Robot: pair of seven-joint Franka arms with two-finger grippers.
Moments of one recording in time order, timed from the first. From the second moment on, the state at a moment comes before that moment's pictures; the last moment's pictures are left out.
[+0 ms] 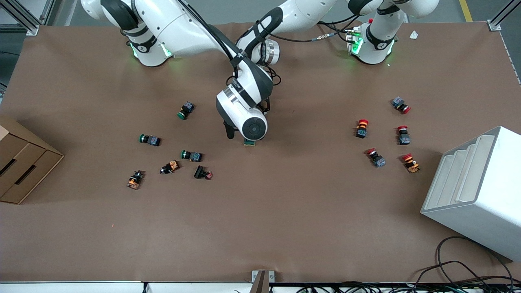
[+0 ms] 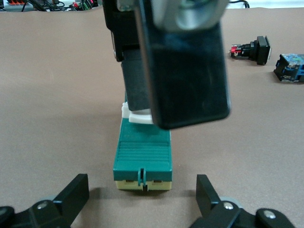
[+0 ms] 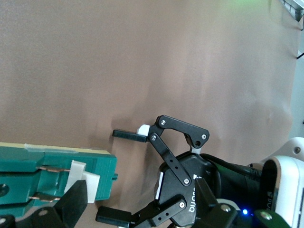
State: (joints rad) left arm -0.94 0.81 -0.37 -1.88 1.76 2.06 -2.53; right arm 0.73 0.80 0.05 -1.37 0.29 1.63 2.05
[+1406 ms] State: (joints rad) left arm -0.89 0.74 -0.40 -1.83 1.44 2.08 -2.33; right arm 0.34 0.63 0.01 -1.29 0.01 1.61 0.80
